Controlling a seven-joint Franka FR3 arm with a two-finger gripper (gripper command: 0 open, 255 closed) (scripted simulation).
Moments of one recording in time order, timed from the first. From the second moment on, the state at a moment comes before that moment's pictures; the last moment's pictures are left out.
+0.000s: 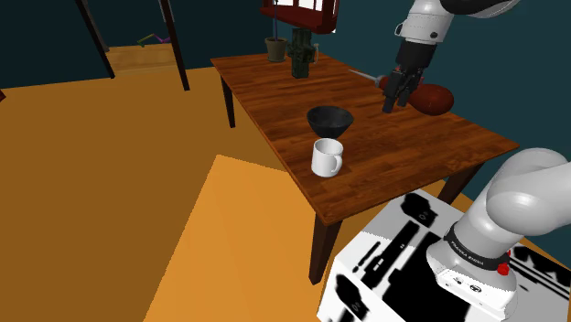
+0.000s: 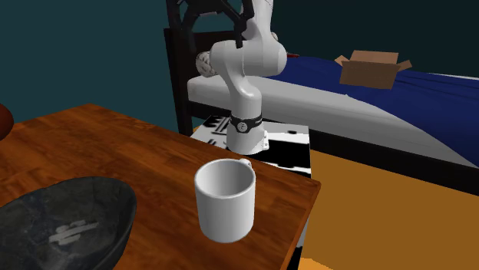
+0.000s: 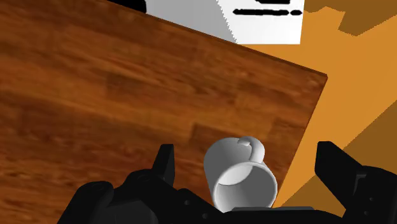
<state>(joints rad) -0.01 -0.76 -0.04 -2.44 0.10 1.66 -0.07</state>
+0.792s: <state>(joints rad) -0.01 -0.47 0.03 -2.48 0.07 2.02 -0.02</state>
